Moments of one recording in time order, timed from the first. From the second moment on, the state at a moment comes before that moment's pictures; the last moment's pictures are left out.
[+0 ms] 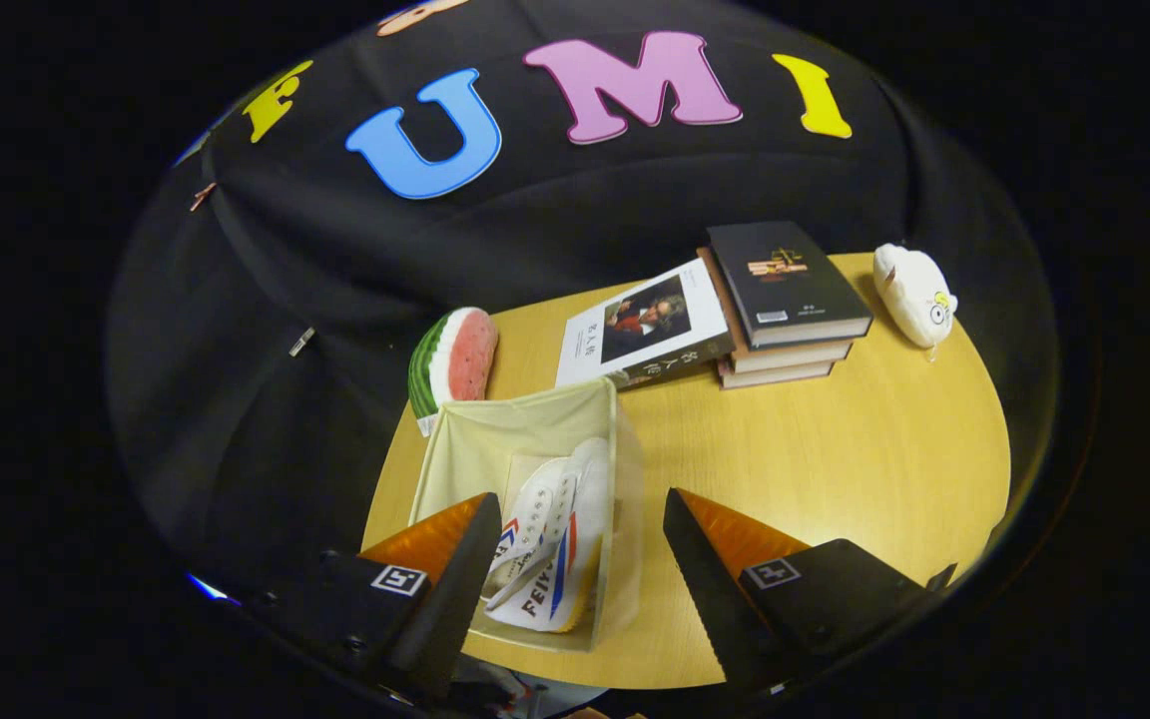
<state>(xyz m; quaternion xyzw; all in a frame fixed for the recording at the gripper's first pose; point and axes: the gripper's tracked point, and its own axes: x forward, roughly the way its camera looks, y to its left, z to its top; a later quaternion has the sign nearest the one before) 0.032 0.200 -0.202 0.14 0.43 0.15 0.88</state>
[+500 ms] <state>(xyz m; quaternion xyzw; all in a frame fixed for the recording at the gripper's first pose) 0.061 0.093 -0.032 0.08 0.18 0.07 0.98</state>
